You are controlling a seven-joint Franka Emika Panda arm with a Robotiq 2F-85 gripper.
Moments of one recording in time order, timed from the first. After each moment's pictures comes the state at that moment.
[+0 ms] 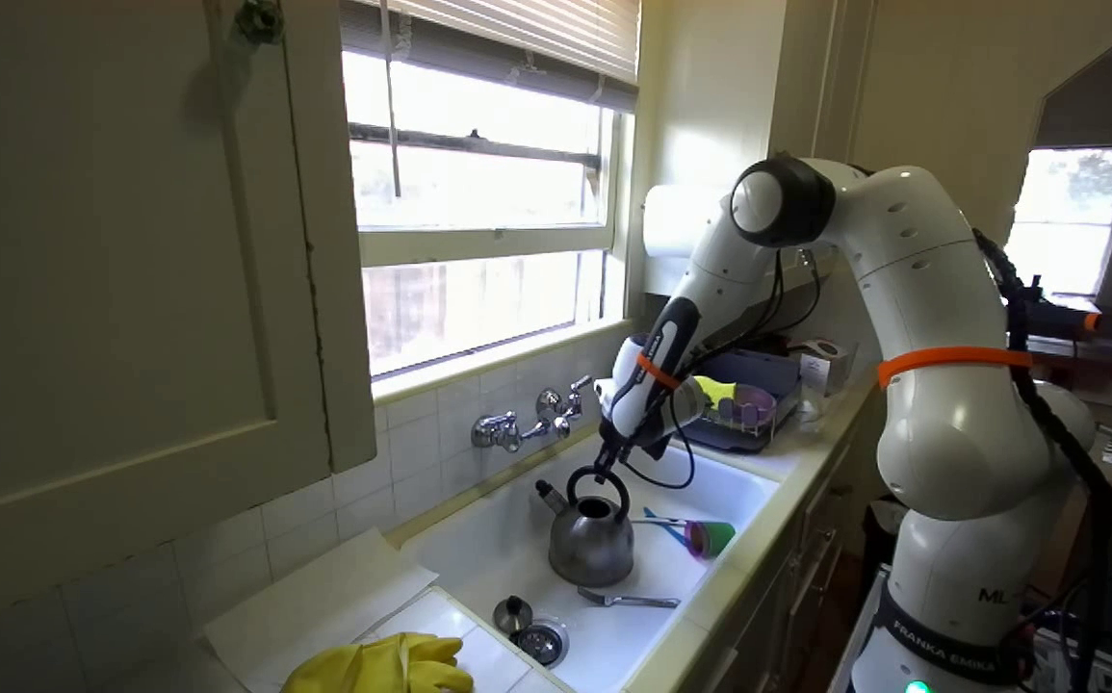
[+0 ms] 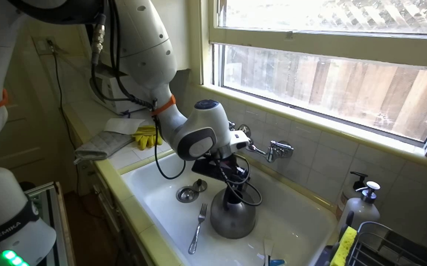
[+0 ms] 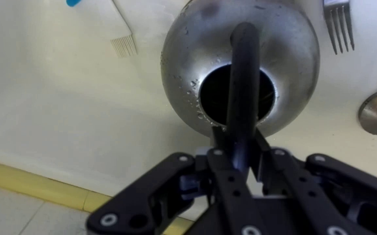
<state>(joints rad) -0.35 0.53 0.05 -2.26 -0.21 3.14 -0.44</state>
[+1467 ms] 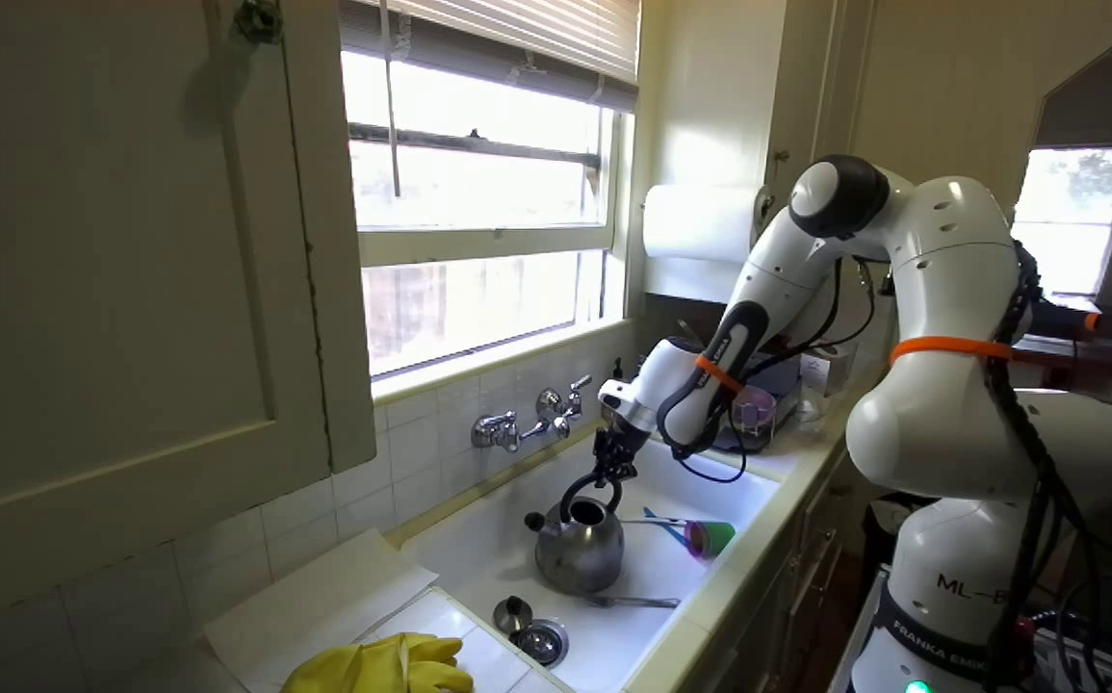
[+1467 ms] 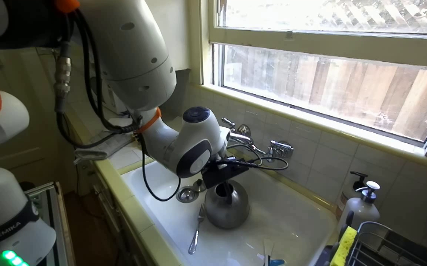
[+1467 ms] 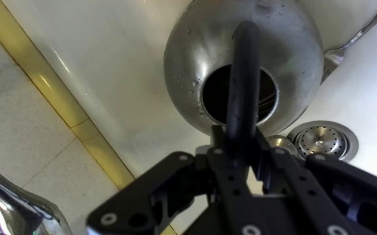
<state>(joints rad) -0.94 0.60 0.52 -2.34 -0.72 3.23 -1.04</state>
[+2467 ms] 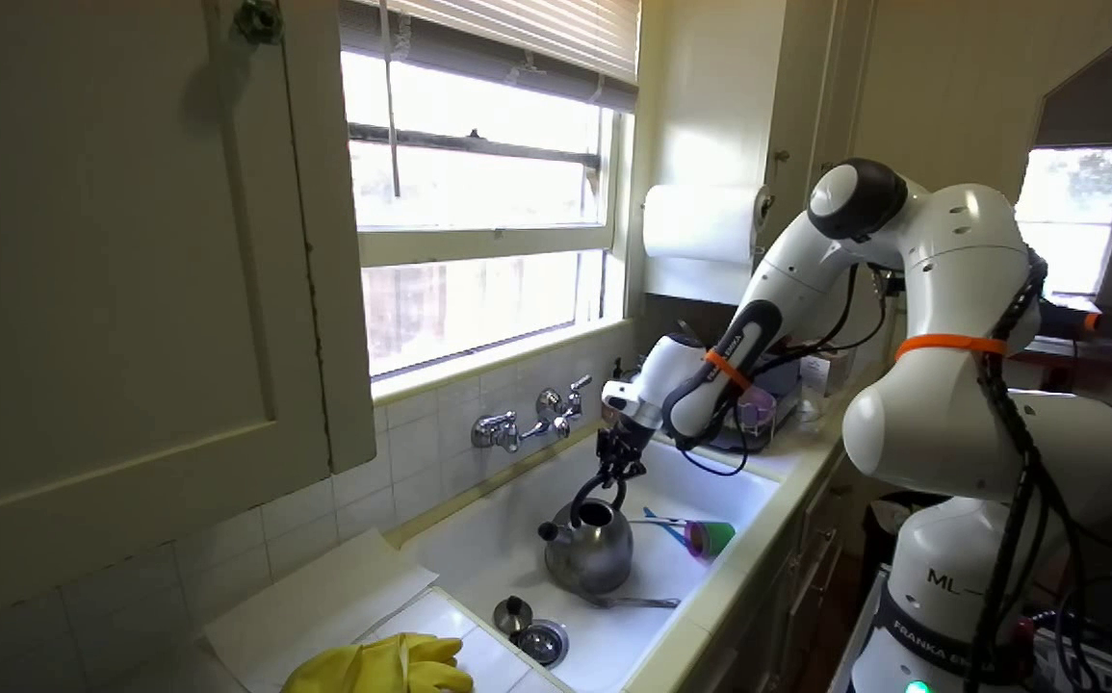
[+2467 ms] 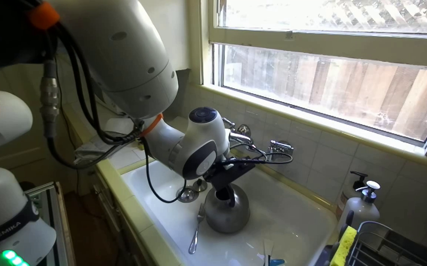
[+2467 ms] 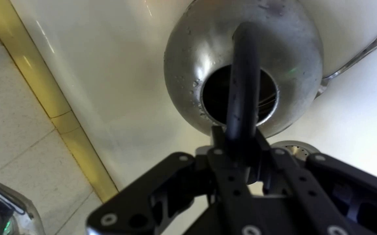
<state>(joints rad) -1.09 0.65 0.65 -2.31 -0.82 3.10 -1.18</state>
